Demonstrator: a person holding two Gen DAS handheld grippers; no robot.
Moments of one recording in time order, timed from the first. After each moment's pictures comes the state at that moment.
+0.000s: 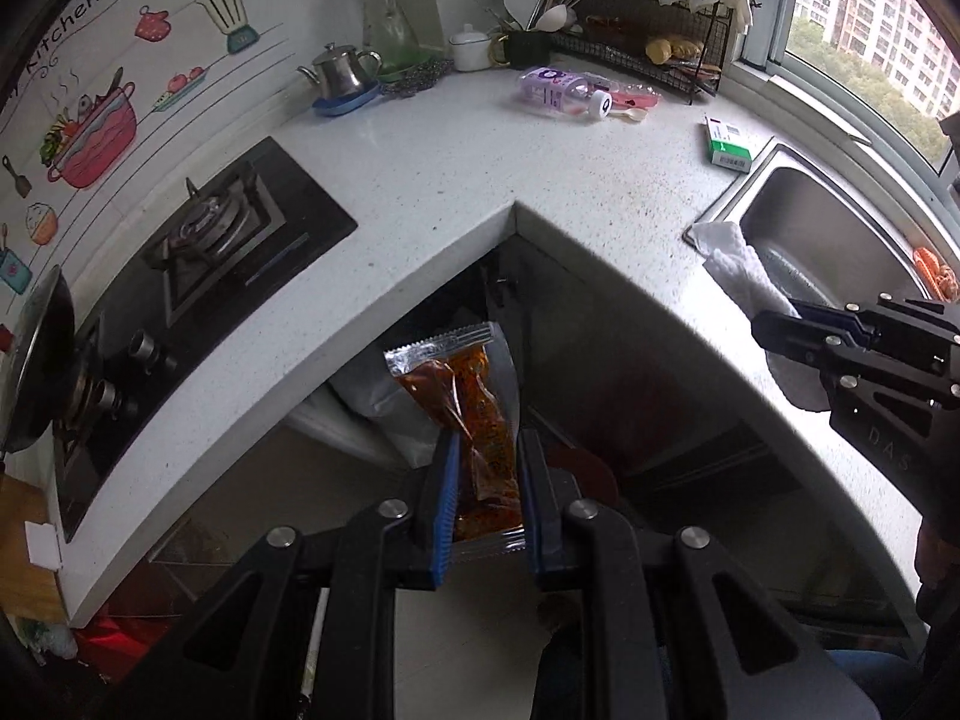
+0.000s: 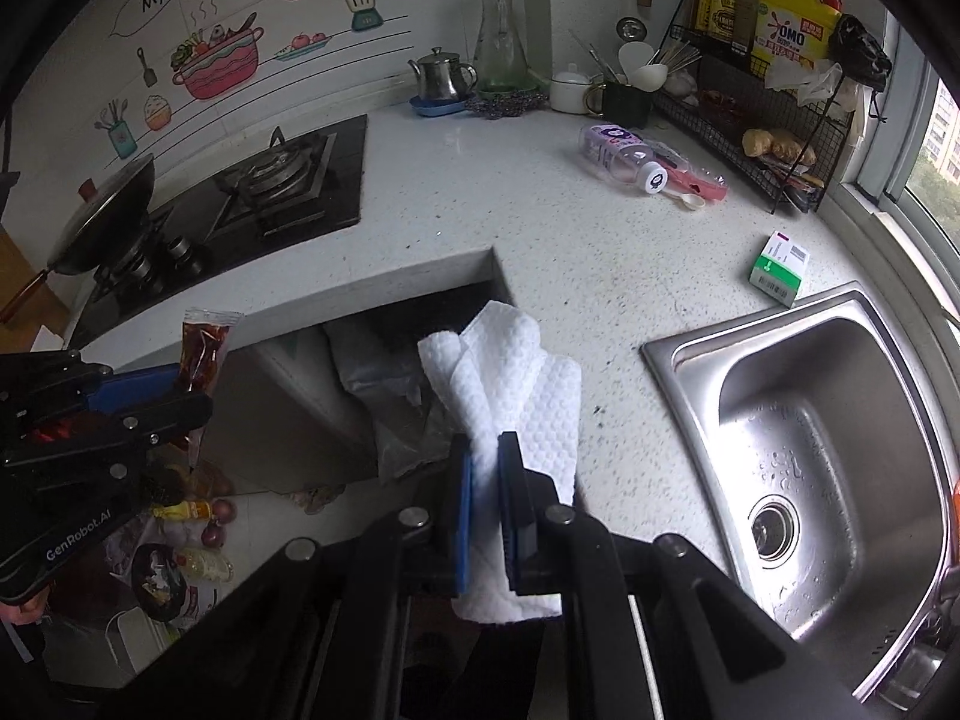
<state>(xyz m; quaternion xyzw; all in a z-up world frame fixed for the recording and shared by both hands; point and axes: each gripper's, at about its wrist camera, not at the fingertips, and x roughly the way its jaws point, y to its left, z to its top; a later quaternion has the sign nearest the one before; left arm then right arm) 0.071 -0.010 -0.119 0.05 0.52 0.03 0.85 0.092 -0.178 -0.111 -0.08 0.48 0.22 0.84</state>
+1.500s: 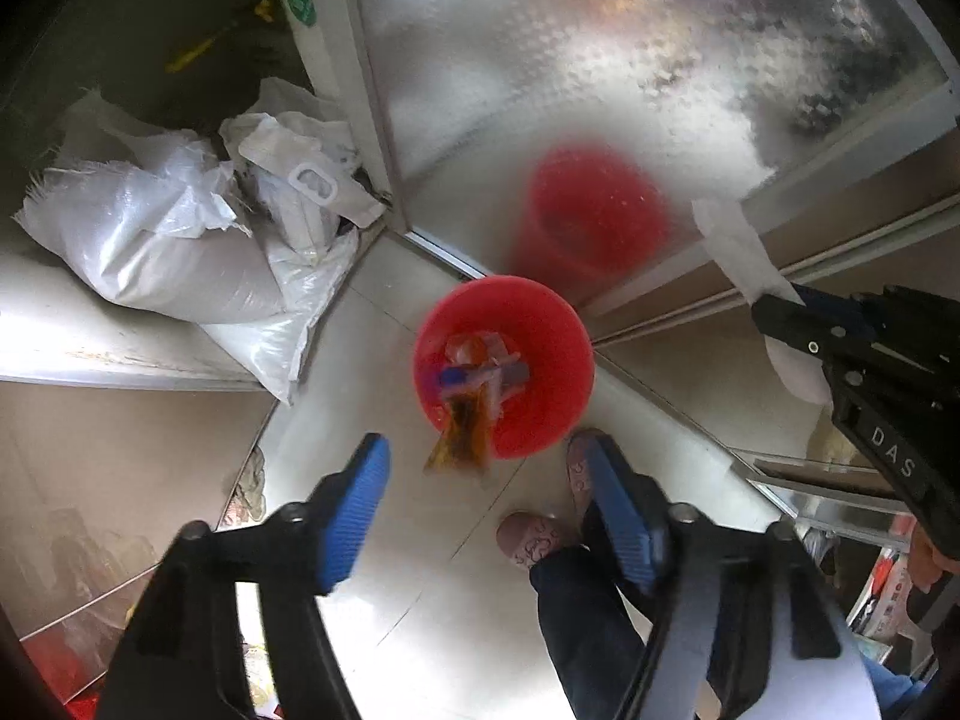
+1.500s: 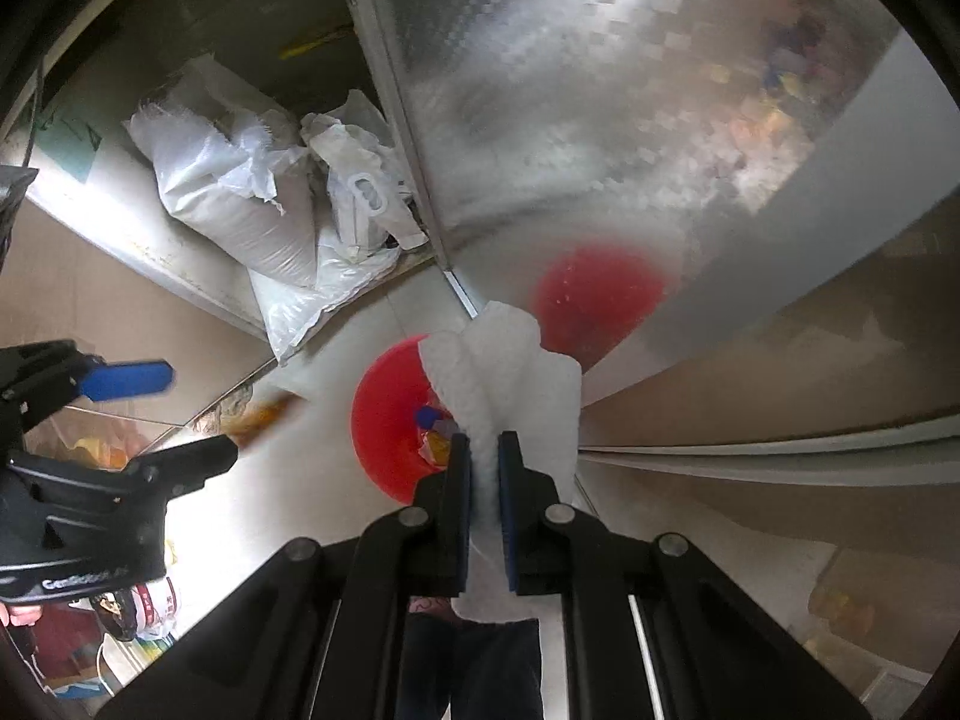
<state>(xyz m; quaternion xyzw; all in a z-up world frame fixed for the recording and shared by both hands) 0.119 -0.031 -0.498 0.05 0.66 -0.13 0.74 0.098 -0.192 -0.463 -0.04 0.62 0.09 0.78</state>
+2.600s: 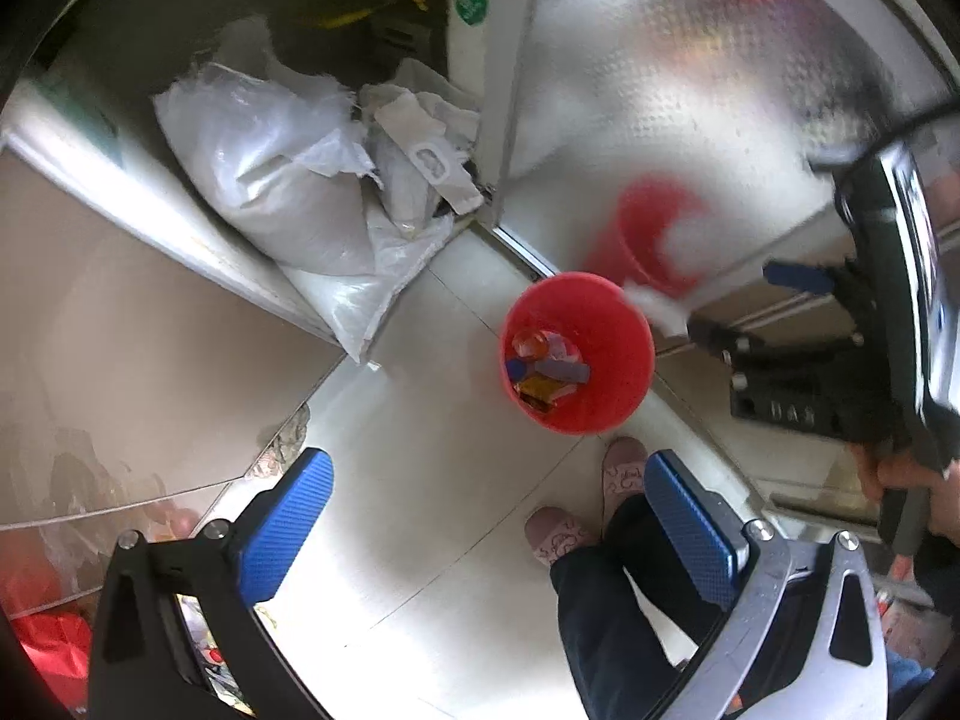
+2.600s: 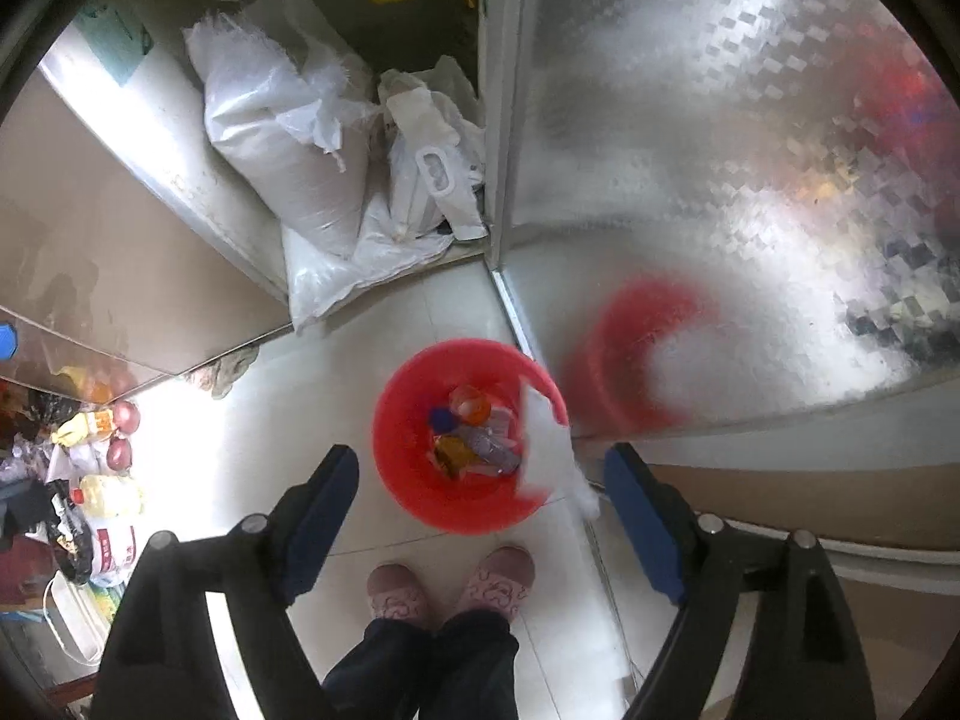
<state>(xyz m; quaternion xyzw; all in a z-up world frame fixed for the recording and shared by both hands) 0.068 0.053 -0.462 0.00 0.64 -0.04 0.77 0.098 -0.139 -0.487 -0.13 0.61 0.16 0.77</state>
